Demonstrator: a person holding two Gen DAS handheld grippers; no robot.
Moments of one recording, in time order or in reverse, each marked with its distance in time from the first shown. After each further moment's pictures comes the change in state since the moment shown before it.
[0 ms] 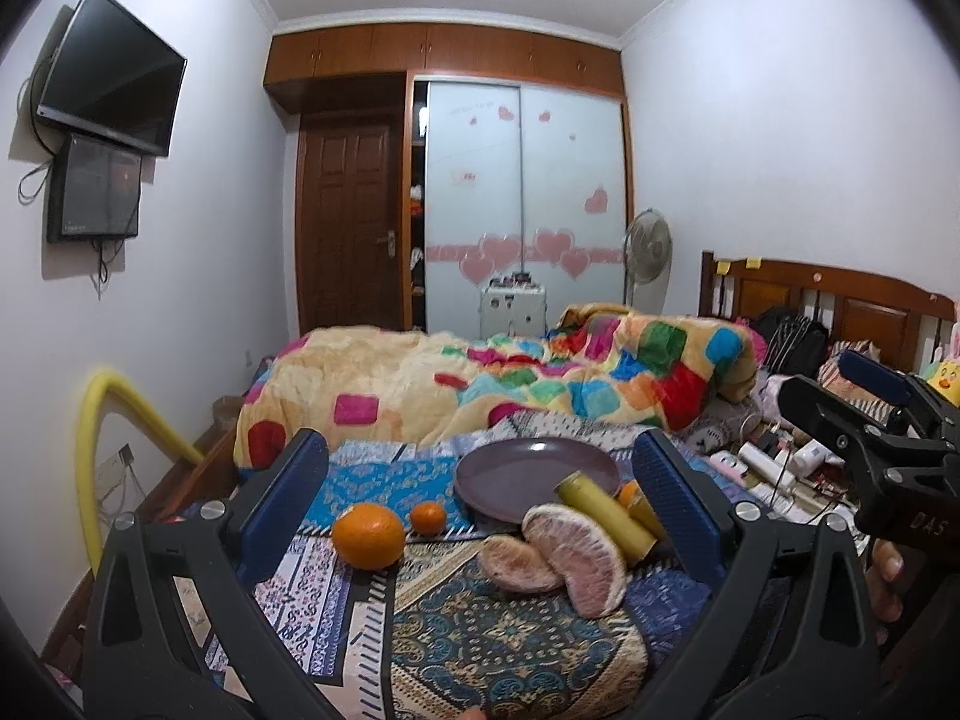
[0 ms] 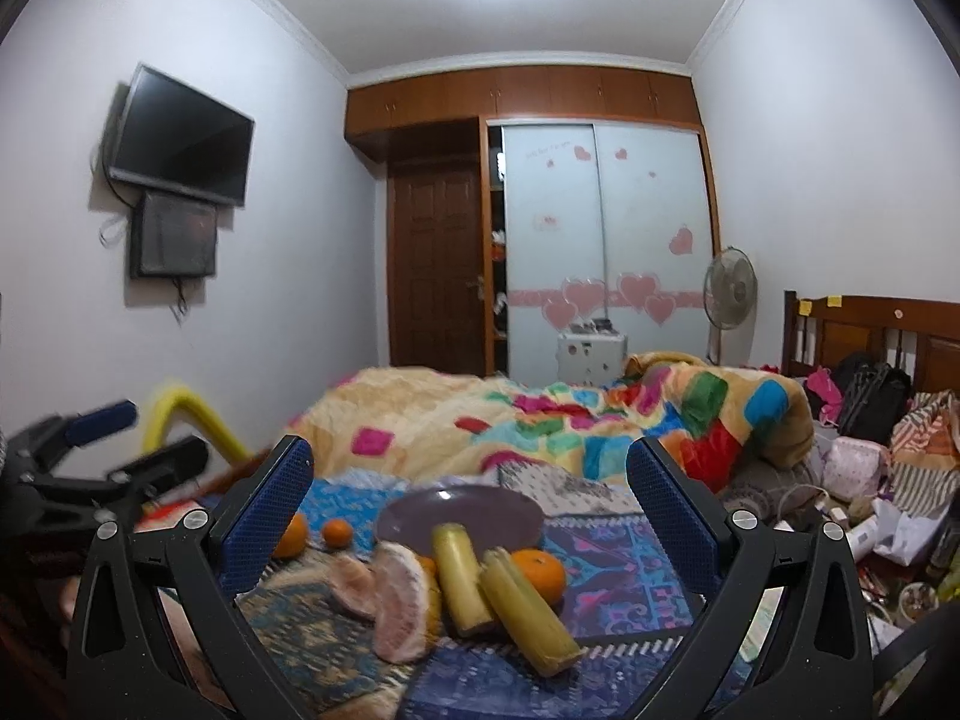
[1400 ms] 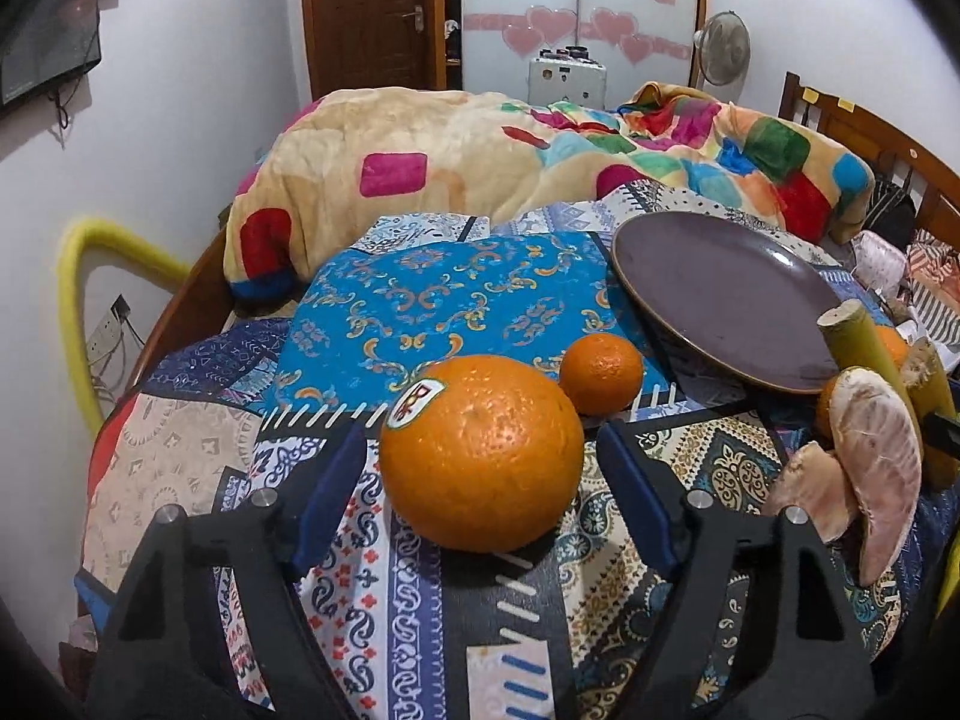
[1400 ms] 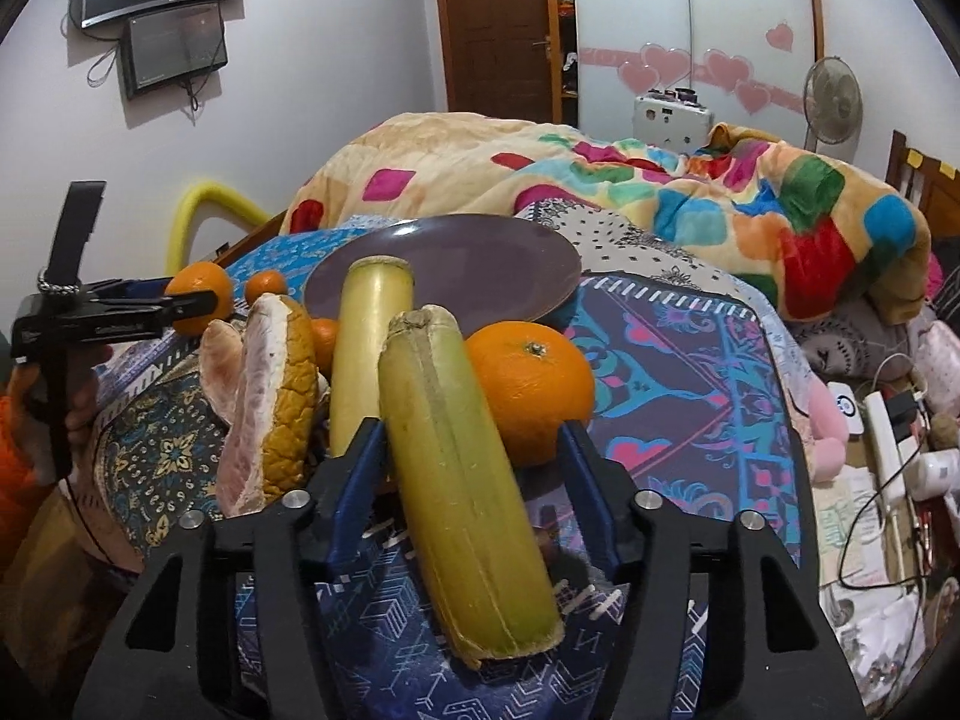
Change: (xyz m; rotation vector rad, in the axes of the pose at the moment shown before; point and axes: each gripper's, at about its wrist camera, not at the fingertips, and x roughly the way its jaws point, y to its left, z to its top) left arm 0.206 0.095 -0.083 -0.025 0.560 0.055; right arm 0.129 -0.050 -0.087 -0.016 0.592 0.218
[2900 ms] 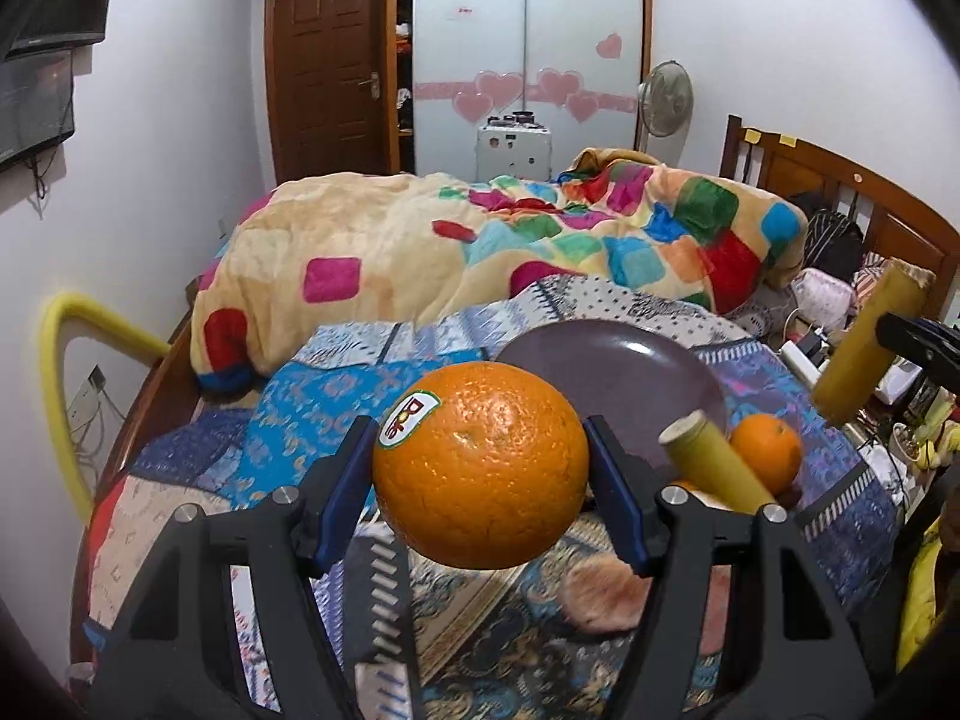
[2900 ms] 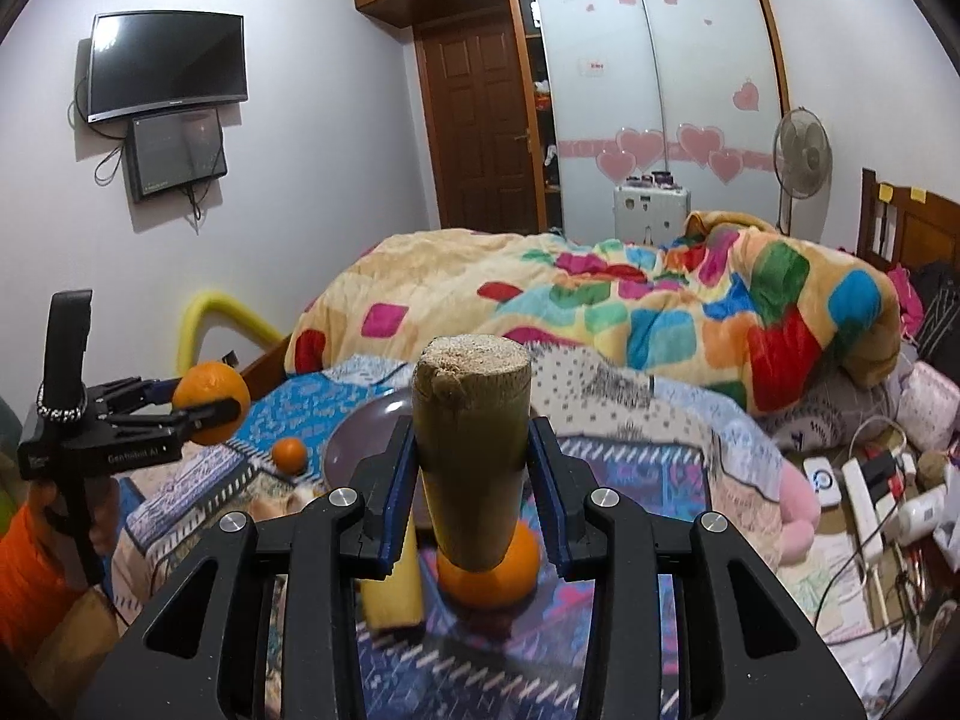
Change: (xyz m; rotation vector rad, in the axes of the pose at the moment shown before) left arm -0.062 -0.055 0.051 0.048 -0.158 -0.093; right arm -0.054 -0.015 0.063 0.042 -0.243 -0.013
